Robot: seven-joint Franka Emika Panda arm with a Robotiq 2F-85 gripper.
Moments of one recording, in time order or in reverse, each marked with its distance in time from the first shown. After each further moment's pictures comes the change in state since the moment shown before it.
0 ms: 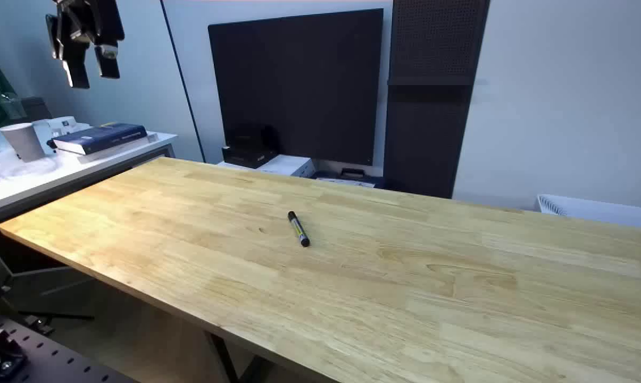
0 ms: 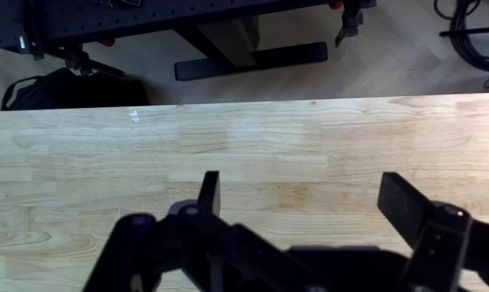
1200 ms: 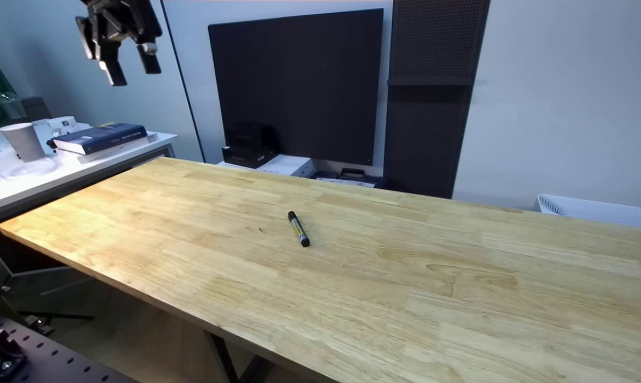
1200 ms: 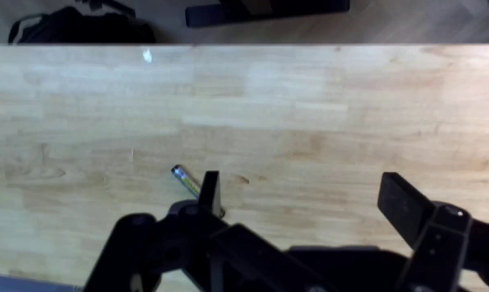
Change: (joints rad) arm 0.002 0.005 -0.036 -0.018 -0.126 0.161 -0.034
